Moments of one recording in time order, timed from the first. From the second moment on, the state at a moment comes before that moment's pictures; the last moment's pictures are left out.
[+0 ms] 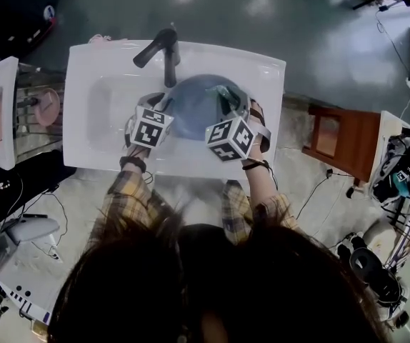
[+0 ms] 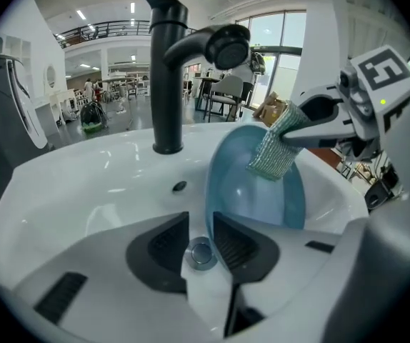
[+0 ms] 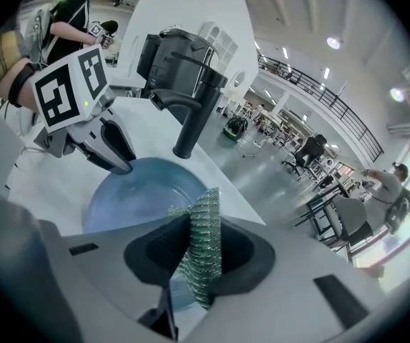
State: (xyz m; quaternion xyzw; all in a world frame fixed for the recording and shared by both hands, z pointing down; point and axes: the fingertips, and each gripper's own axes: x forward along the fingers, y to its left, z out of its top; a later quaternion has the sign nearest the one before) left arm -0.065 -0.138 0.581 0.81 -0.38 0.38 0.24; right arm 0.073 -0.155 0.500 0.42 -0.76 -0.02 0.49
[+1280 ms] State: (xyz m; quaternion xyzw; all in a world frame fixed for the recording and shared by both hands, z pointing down) left arm -0.006 -0.120 0.278 0.92 -0.34 0.01 0.21; right arm 0.076 -0.117 0.248 0.46 -0.88 0.09 0.10
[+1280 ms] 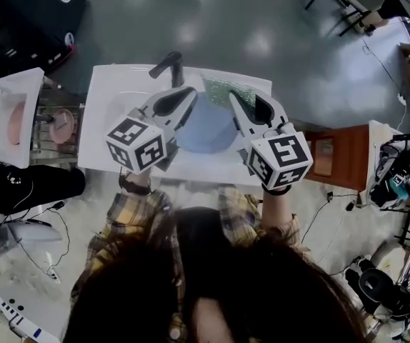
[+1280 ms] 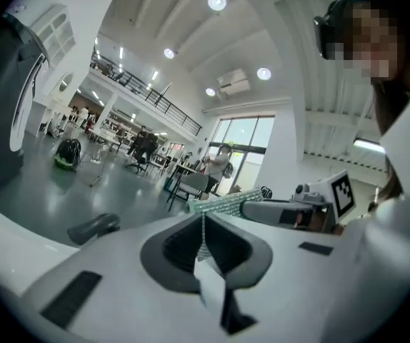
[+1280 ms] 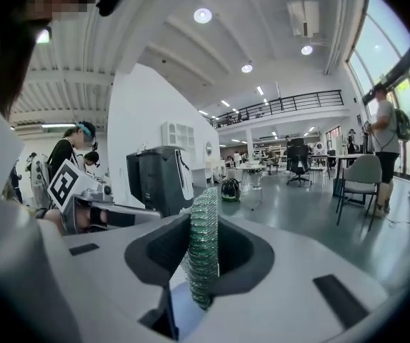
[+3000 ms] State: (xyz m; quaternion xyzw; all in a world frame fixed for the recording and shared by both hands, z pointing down) left arm 0.015 -0.110 0.212 0.93 -0.33 -0.02 0.14; right arm 0.078 -0.108 0.226 0.45 -0.89 0.08 0.07
